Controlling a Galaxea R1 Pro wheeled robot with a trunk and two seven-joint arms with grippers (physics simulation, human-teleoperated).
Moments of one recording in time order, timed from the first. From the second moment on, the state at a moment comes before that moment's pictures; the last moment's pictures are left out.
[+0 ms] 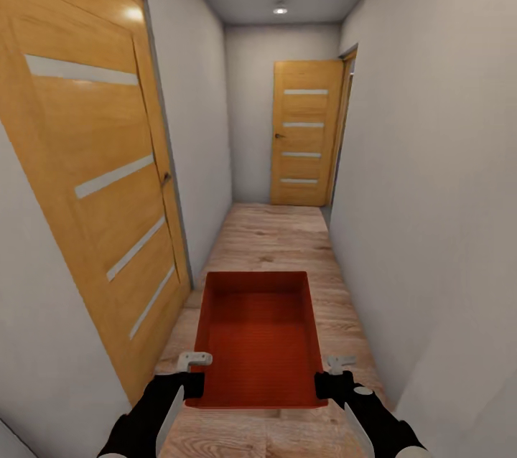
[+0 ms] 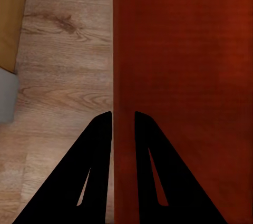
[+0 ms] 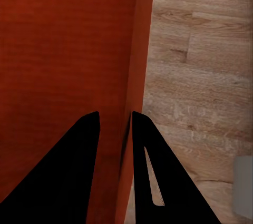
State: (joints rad) left arm -0.43 -0.12 0.06 -0.74 -0.08 0.52 0.04; right arm -0.49 0.03 0.04 -0.47 0.02 0.11 0.10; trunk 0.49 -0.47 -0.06
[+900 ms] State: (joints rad) left arm -0.43 -0.12 0.06 -0.74 -0.08 0.52 0.04; right arm -0.49 0.03 0.04 -0.47 0.02 0.11 0.10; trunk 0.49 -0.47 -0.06
